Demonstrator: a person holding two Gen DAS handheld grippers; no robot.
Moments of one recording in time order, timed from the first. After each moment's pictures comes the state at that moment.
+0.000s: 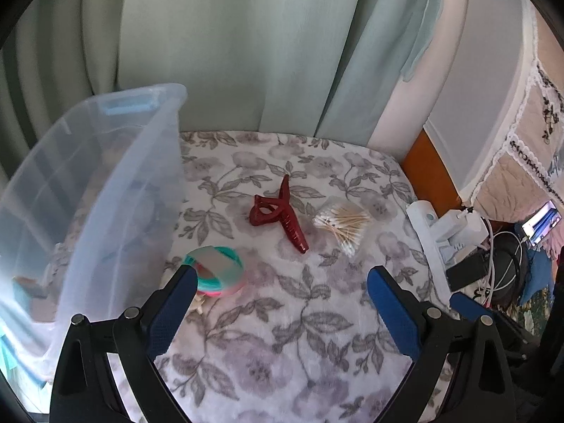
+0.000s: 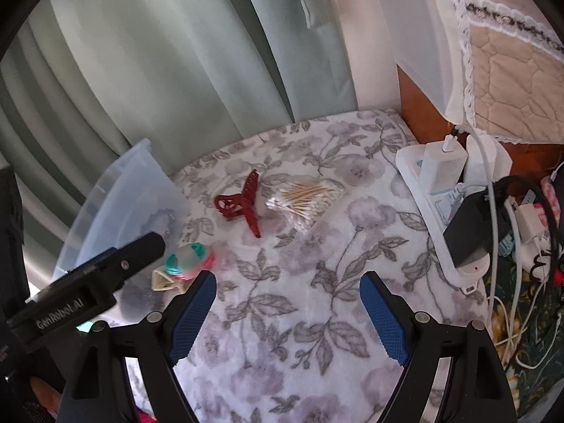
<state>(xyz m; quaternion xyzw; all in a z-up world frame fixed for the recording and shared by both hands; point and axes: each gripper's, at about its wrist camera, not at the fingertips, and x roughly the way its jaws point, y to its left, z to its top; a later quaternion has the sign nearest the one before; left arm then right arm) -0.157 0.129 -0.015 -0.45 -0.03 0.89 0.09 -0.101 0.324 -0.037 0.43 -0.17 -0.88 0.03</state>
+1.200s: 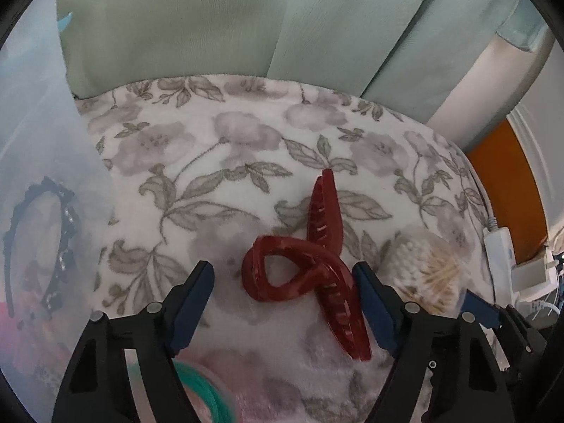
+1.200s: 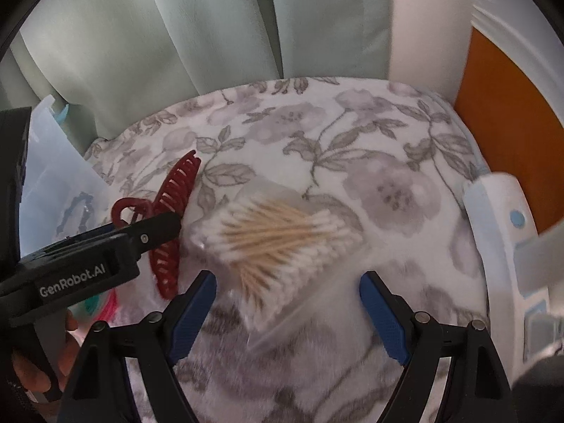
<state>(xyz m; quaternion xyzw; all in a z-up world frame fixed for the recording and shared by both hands) -0.298 0.137 -0.130 -0.52 -0.05 0.85 0.09 -0.245 0.312 -0.130 0.49 -0.08 -0.87 0.03</state>
